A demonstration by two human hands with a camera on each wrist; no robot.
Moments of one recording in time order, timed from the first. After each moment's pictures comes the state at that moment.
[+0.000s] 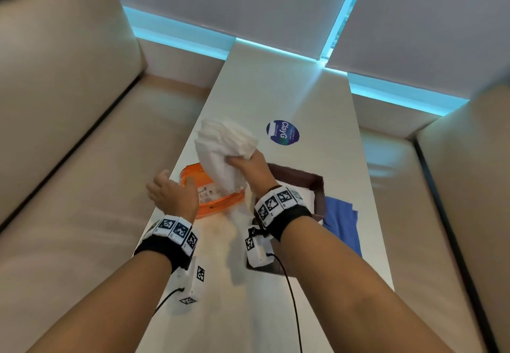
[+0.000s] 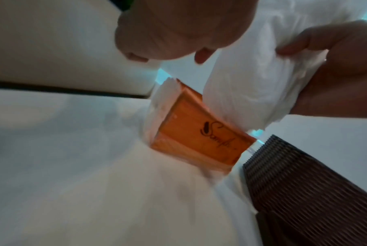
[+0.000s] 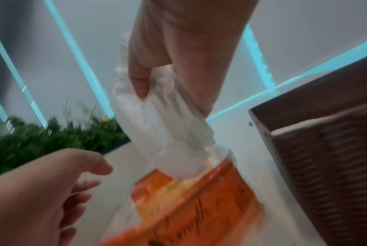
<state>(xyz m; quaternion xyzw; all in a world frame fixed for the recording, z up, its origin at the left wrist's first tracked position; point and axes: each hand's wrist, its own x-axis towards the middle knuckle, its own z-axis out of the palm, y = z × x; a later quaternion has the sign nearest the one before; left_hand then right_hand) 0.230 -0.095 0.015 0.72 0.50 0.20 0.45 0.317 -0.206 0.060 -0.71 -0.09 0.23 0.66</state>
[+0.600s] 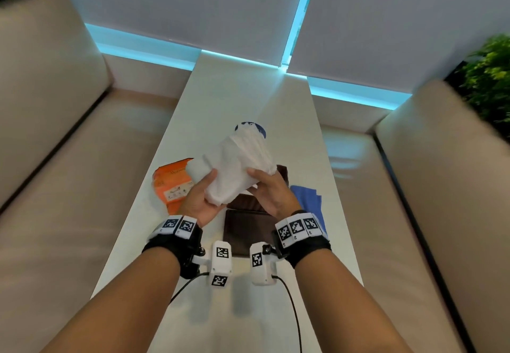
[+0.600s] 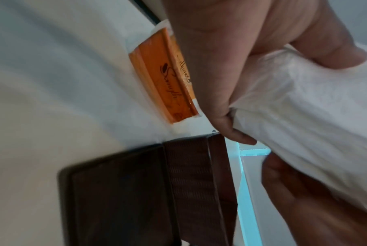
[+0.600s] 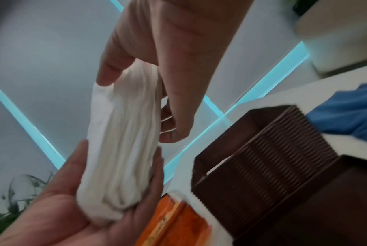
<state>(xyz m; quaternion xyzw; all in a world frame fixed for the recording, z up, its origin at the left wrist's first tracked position) 0.223 -0.169 0.041 0.27 0.14 -0.07 0.95 0.266 -0.319 0.086 -0.53 -0.05 0.25 0.81</state>
